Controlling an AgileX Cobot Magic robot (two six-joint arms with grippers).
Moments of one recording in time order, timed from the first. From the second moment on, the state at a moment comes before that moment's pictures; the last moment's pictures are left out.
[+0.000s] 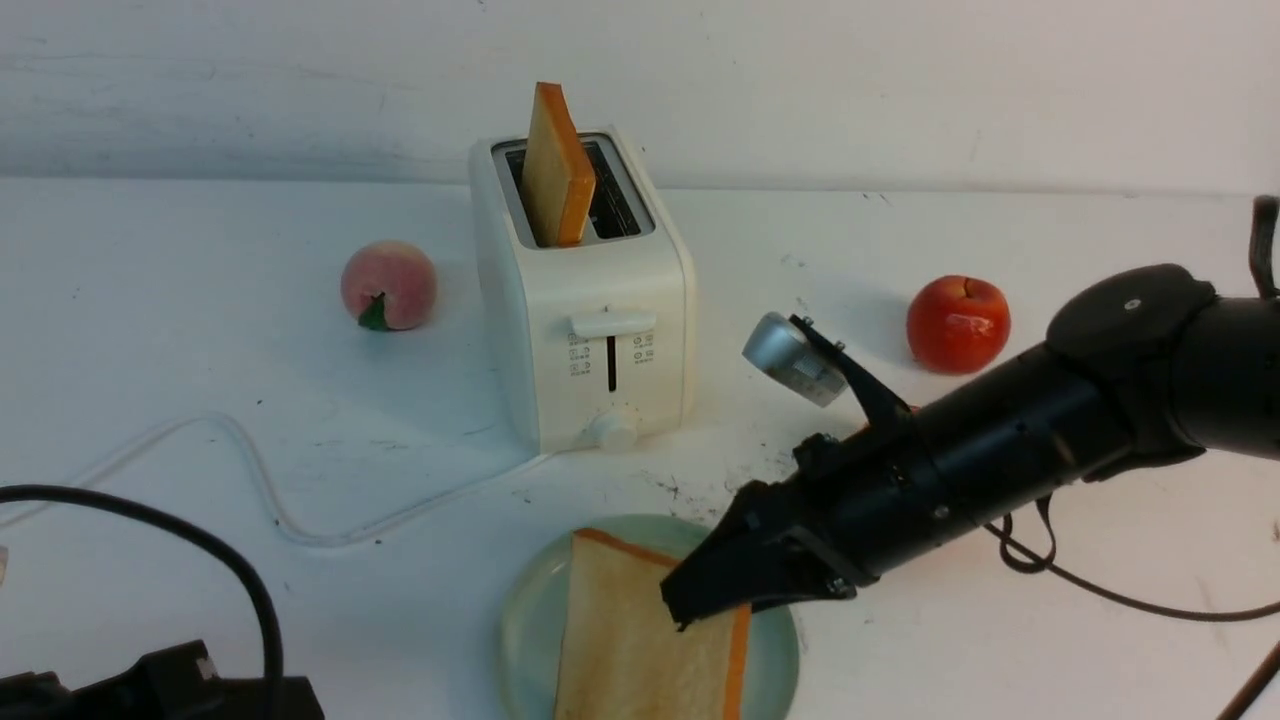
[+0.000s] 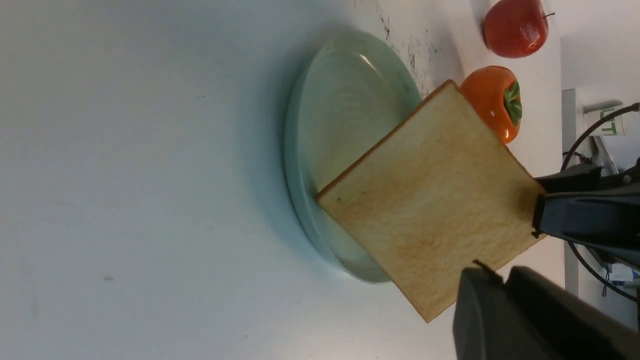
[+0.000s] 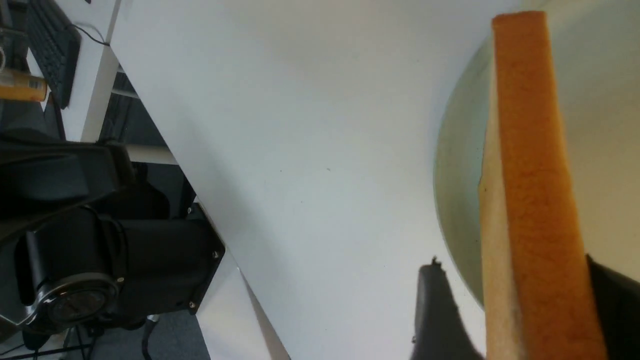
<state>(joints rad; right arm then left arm) 0.38 1.75 -1.08 1.18 0.98 -0.84 -0.10 0.64 -0.32 -0.96 0.59 -0.04</state>
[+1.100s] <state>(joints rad) 0.38 1.66 -1.82 0.11 1.24 -0.16 -0.10 0.83 -0.73 -0.95 0.72 0.09</state>
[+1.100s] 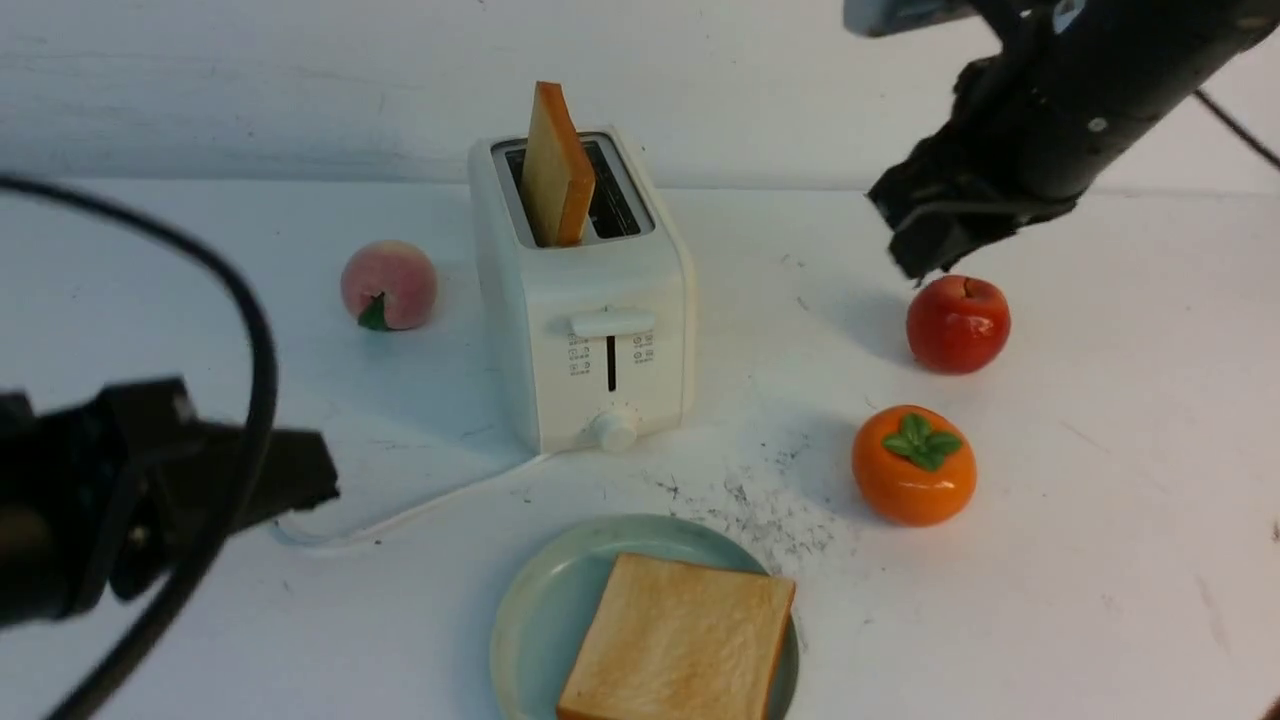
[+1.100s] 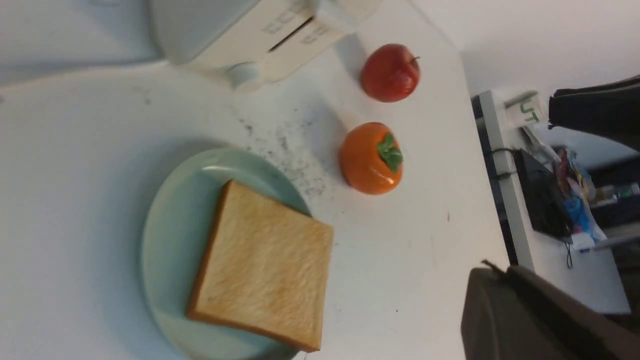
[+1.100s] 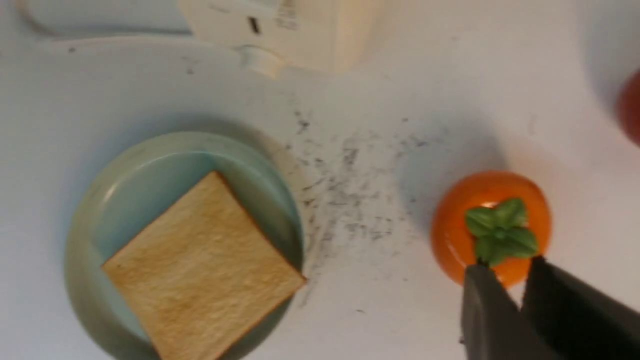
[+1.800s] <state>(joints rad) 0.38 0.72 -1.02 0.04 1.14 -0.01 -0.35 1.79 -1.99 -0.22 1.22 -0.42</state>
